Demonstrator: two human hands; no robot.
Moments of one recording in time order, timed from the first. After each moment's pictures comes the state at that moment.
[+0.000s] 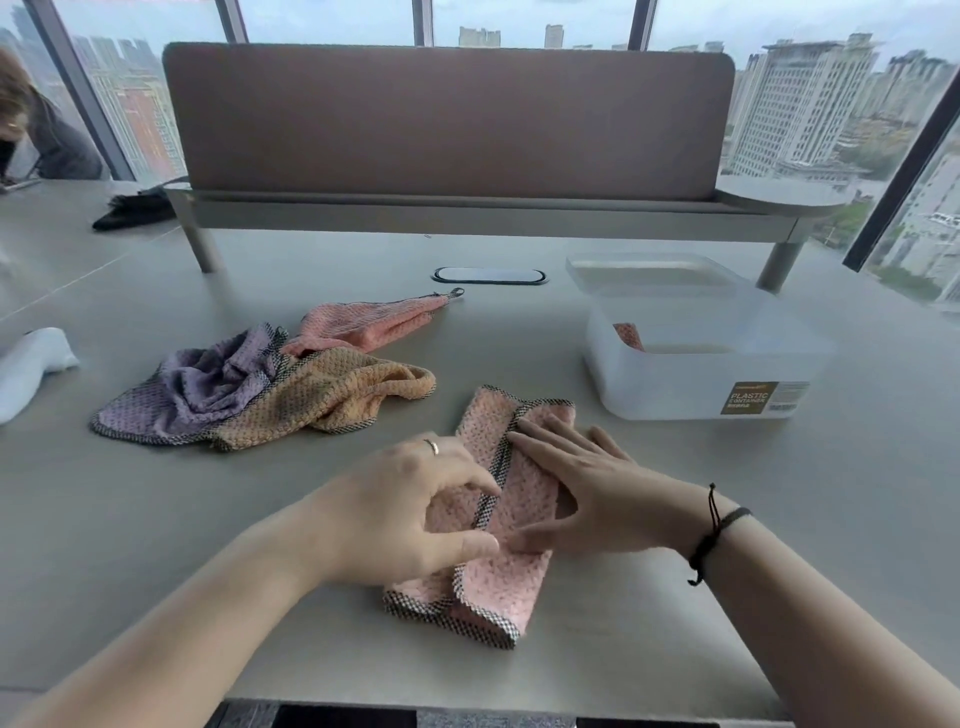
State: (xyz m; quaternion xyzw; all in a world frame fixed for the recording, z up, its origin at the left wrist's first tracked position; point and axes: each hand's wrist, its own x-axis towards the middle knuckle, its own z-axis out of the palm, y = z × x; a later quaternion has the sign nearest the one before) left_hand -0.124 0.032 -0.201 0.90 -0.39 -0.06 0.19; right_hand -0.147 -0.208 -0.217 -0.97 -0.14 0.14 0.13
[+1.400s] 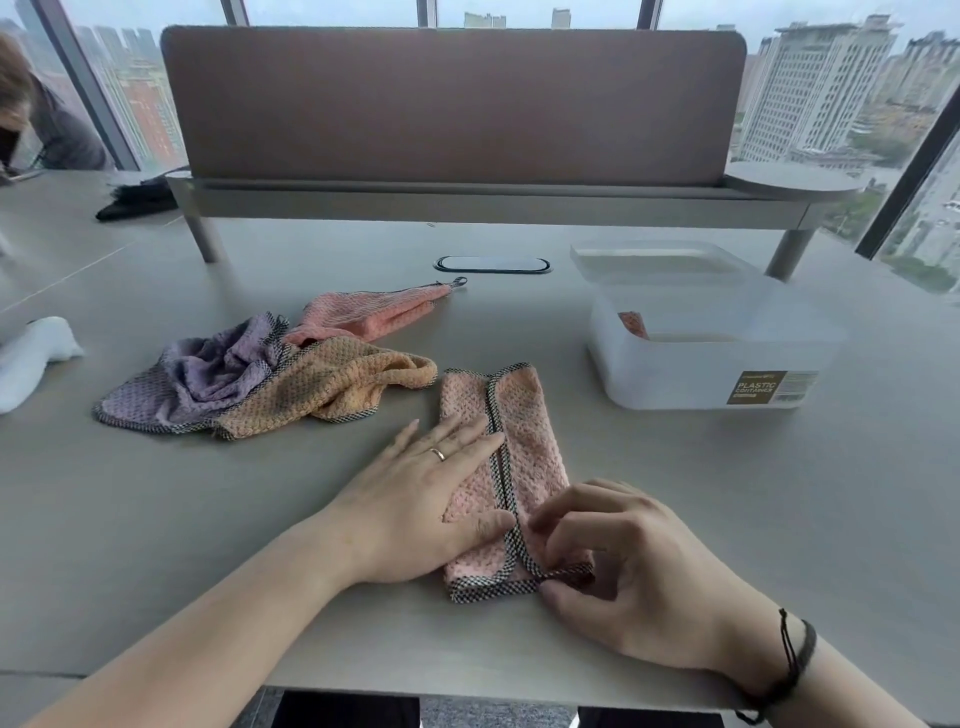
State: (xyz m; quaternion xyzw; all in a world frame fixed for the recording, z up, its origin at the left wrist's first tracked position) left_hand -0.117 0.019 -0.234 0.93 -0.36 -0.08 0.07; right_hand -0.211 -0.207 -0.236 -0.92 -0.25 -0.12 0.29
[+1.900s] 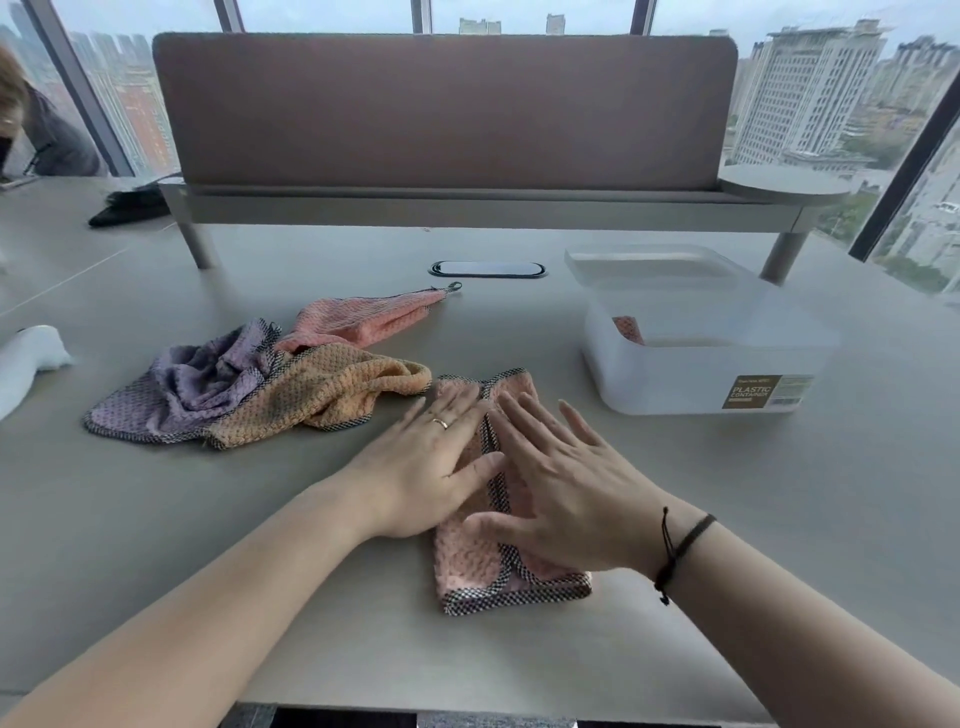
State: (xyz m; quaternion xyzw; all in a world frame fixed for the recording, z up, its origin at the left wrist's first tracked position) left_hand -0.083 0.003 -0.232 0.93 -0.34 -0.08 0.09; right_hand -0.152 -0.183 -0.220 -0.98 -0.17 0.03 0.06
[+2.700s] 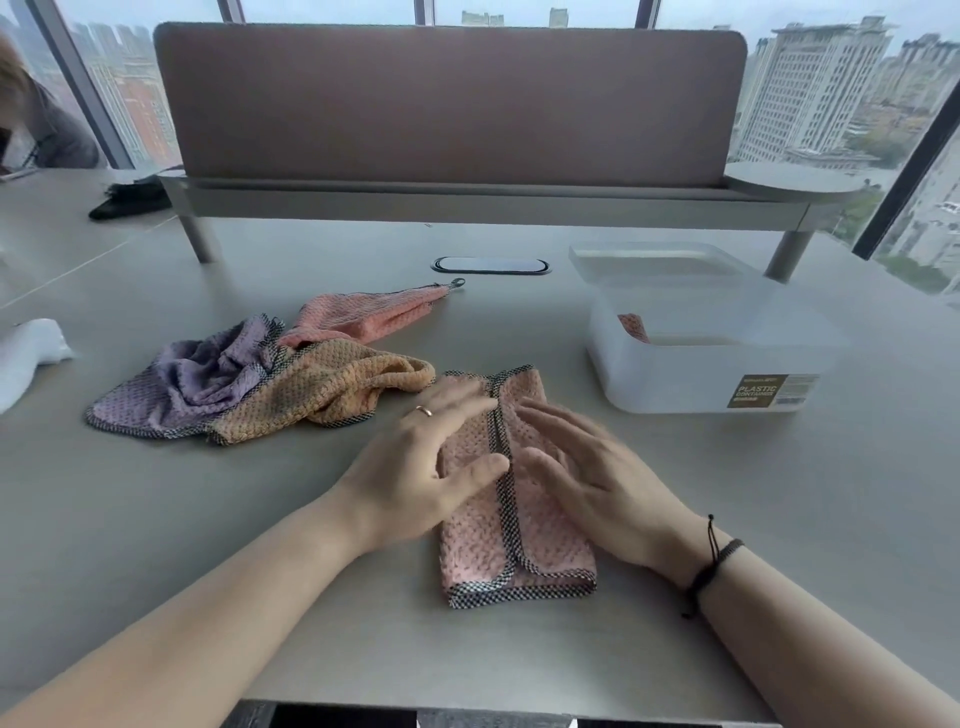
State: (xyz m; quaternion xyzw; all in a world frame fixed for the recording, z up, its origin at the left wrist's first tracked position) left_hand -0.092 0.015 -0.238 0.88 -0.34 0.02 0.33; right_hand -0.152 -0.204 -0.235 -0.94 -0.12 -0.07 0.32
